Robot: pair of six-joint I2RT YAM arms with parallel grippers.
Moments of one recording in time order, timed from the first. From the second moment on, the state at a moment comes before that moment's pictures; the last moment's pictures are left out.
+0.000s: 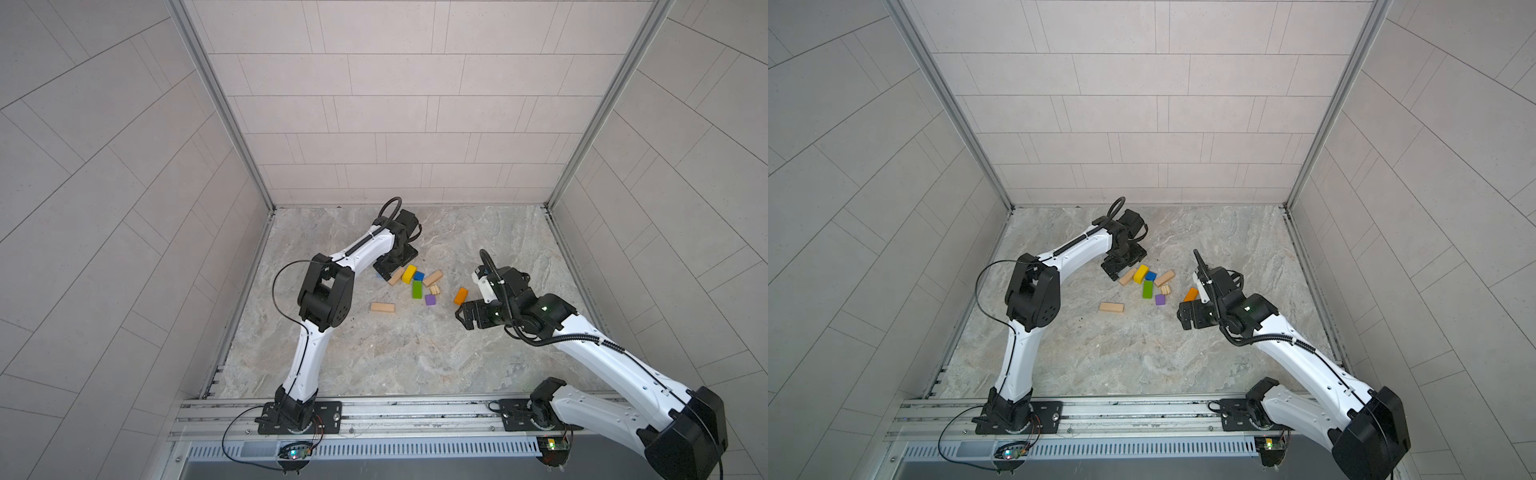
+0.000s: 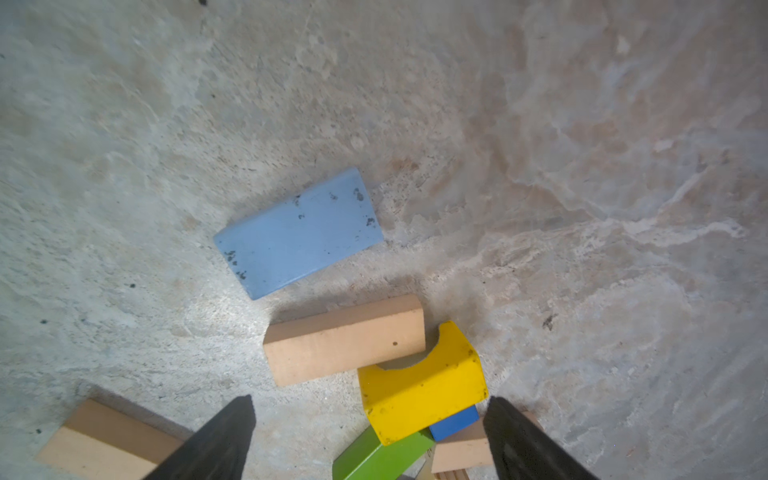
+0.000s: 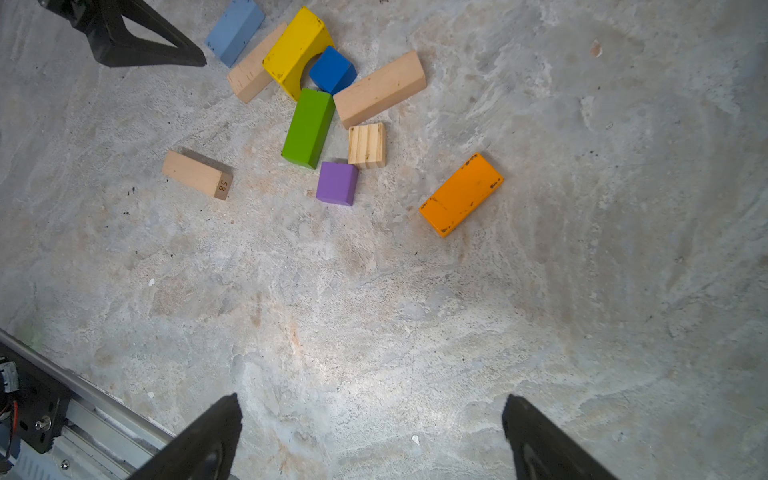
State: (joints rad) left arm -0.54 2.23 1.91 -1.04 -0.02 -1.28; right arm 0.53 1.02 0.81 -0.75 -0.07 0.37
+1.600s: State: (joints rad) left arm -0.51 2.18 1.88 -1.02 -0.02 -1.34; right arm 0.53 1.00 0.77 -0.73 -0.05 0.35
